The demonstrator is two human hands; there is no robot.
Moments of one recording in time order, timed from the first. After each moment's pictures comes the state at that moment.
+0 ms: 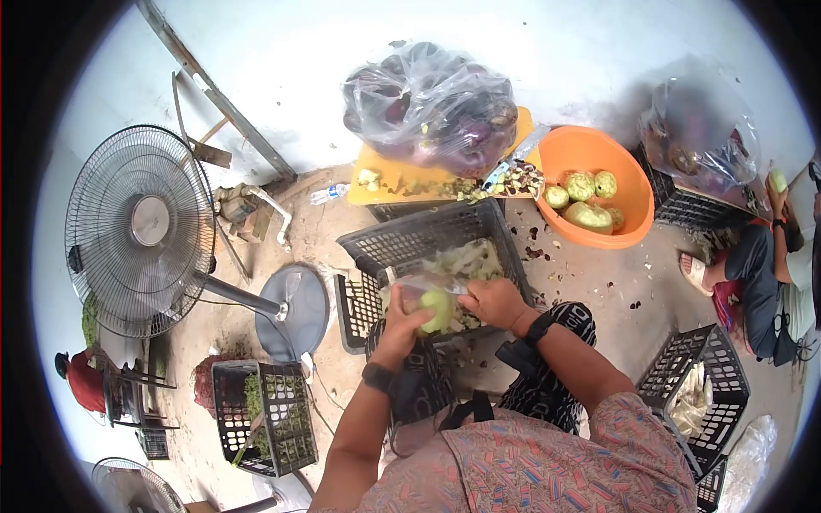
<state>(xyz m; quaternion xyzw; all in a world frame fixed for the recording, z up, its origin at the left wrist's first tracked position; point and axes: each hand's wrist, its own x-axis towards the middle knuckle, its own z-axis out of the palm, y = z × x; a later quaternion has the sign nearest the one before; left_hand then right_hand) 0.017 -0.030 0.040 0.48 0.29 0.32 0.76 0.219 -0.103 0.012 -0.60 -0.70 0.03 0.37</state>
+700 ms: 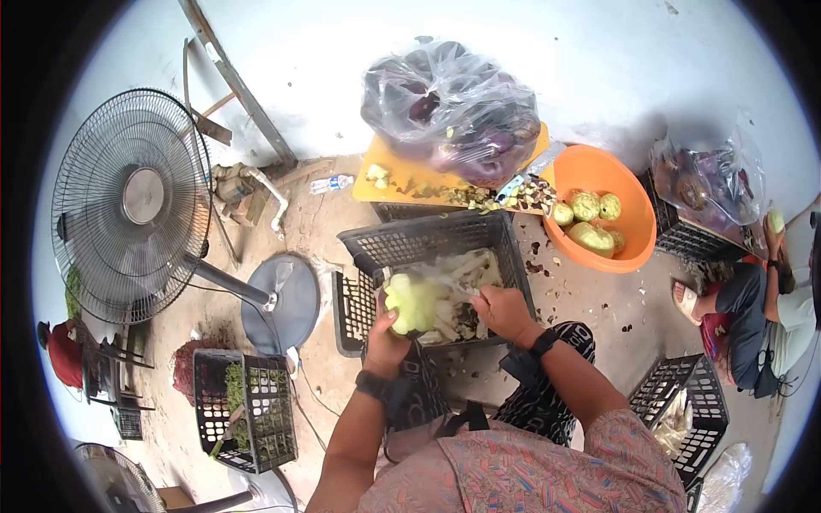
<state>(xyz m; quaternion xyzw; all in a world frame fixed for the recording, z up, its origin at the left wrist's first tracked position) -0.009 -0.012 0.020 0.29 0.21 0.43 0.83 0.221 -0.088 0.016 -0.67 -0.65 0.12 0.34</state>
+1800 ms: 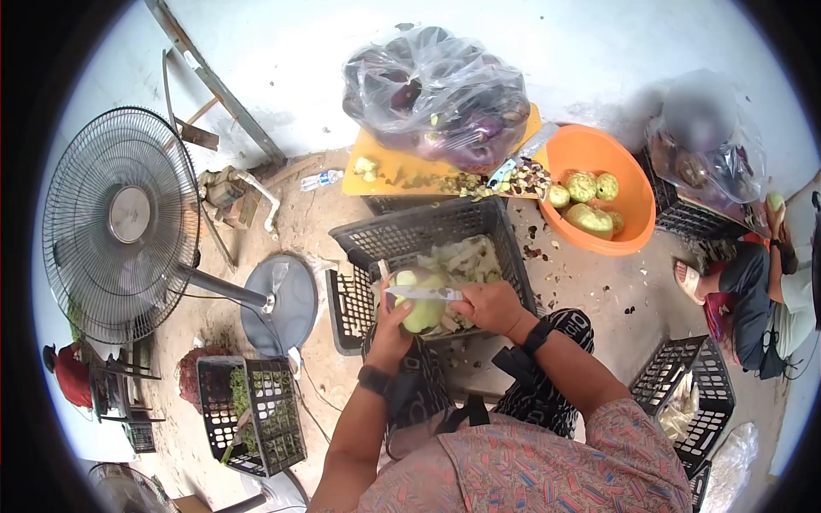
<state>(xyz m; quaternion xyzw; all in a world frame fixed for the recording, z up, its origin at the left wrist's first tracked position) 0.005 -0.008 0.008 0.34 0.25 0.39 0.82 0.208 -0.084 0.014 -0.60 -0.71 0.03 0.36</state>
